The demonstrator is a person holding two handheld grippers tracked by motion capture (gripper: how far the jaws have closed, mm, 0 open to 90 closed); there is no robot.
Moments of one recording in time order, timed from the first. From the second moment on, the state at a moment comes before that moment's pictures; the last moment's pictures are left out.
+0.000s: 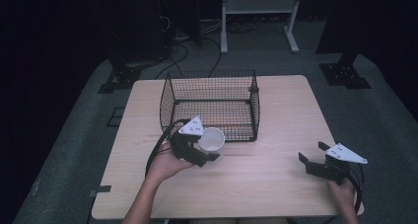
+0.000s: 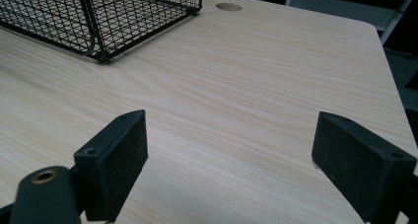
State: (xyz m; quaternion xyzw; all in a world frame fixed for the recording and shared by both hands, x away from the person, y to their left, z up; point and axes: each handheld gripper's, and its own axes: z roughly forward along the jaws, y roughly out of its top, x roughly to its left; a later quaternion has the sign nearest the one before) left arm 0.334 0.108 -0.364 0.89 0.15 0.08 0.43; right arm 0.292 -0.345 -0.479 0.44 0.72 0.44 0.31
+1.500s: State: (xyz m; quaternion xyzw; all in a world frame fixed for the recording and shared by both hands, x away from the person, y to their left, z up) left arm 0.378 0.098 -0.298 0.89 0.13 0.10 0.42; right arm 0.291 -0.346 -0.479 0.44 0.71 0.45 0.31
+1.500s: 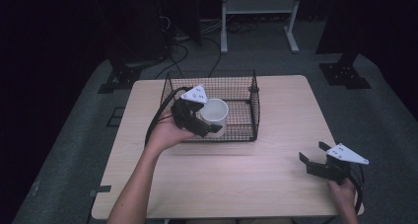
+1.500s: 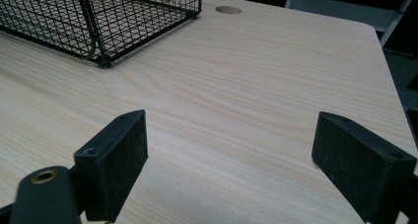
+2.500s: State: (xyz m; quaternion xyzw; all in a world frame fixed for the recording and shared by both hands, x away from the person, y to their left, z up) left arm 0.417 0.099 -0.287 0.90 0.15 0.12 0.40; right arm 0.291 -0.347 -0.479 0.44 0.71 0.45 0.31
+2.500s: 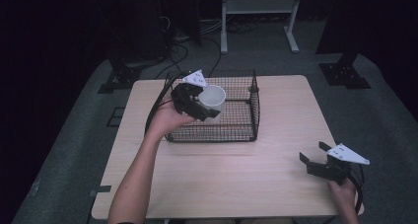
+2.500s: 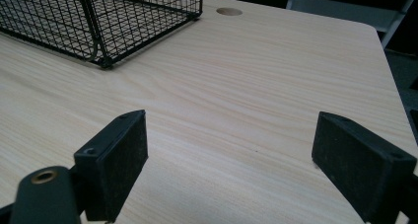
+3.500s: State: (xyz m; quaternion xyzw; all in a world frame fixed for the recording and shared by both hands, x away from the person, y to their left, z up) left arm 0.471 0.080 -0.318 0.91 0.19 0.11 0.36; right arm 0.291 -0.347 -0.479 0.44 0.71 0.45 0.31
